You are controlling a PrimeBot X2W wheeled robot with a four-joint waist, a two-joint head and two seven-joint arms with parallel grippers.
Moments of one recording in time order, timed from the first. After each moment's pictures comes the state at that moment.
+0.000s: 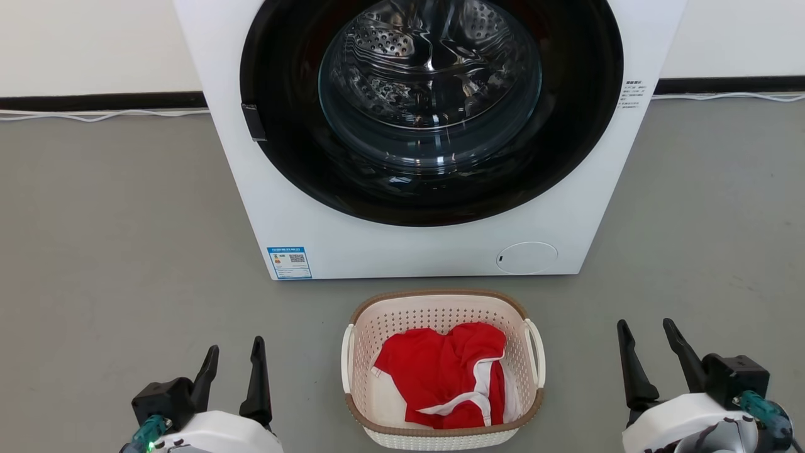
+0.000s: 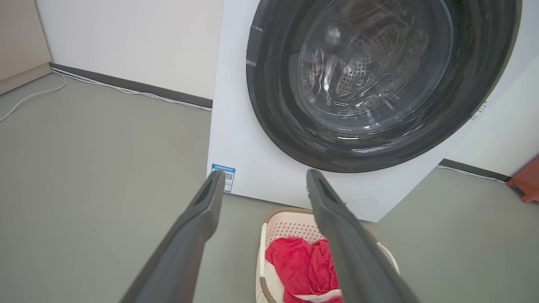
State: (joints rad) left arm -0.02 0.04 -0.04 0.29 -0.34 0.01 -0.19; right arm -0.07 -0.08 -0.08 0.37 0.15 0.12 -0.19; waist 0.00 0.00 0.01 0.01
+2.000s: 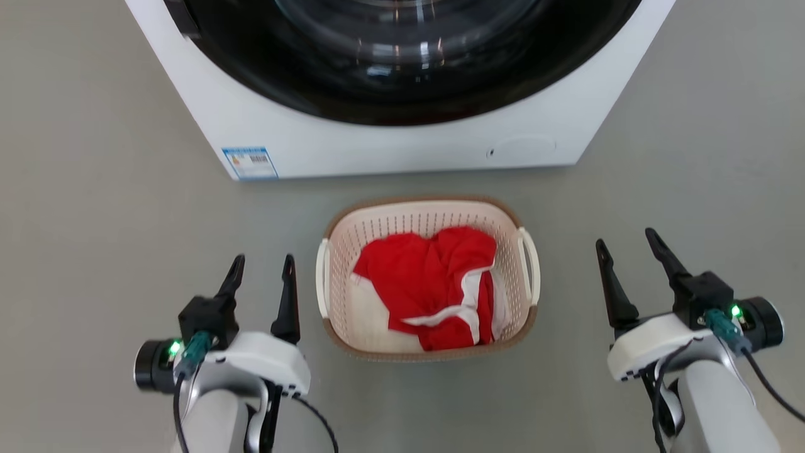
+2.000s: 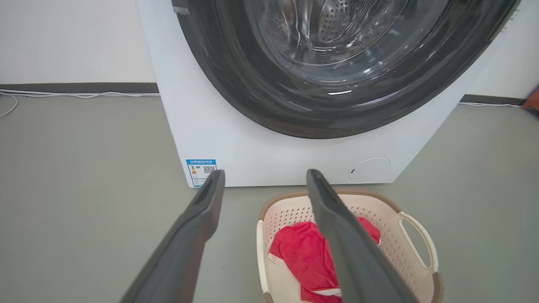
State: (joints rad) left arm -0.24 0.04 -0.12 0.39 -0.17 0.05 -0.26; right arm -0.30 -0.09 -0.06 0.48 -0.10 0.12 -0.25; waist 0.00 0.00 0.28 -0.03
